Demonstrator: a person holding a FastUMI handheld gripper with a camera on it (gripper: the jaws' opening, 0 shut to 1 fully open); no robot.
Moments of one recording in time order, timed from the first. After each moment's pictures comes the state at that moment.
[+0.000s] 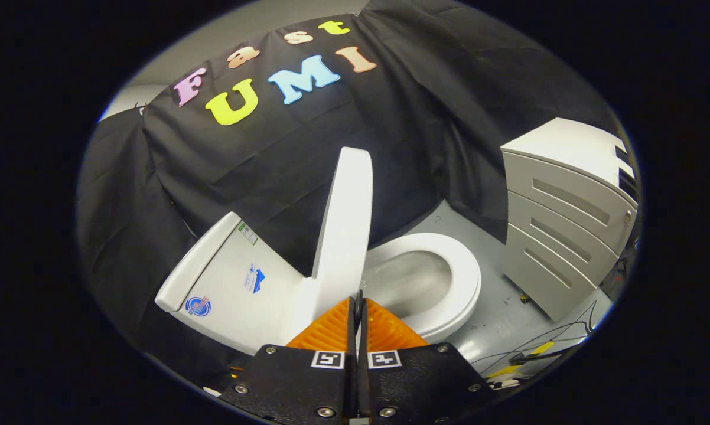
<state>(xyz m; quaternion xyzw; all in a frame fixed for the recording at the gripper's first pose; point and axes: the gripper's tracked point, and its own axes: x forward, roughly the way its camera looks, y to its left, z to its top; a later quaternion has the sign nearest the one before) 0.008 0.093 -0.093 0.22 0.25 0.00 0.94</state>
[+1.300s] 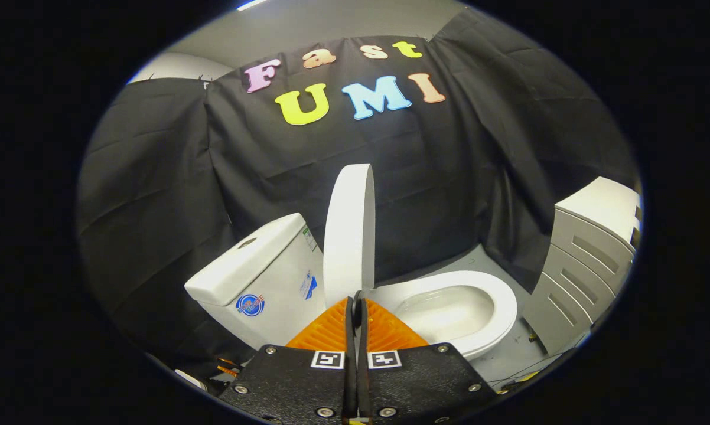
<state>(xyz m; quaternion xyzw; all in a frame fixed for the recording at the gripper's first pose) 0.009 0.199 -0.032 0.12 0.17 0.07 0.98</state>
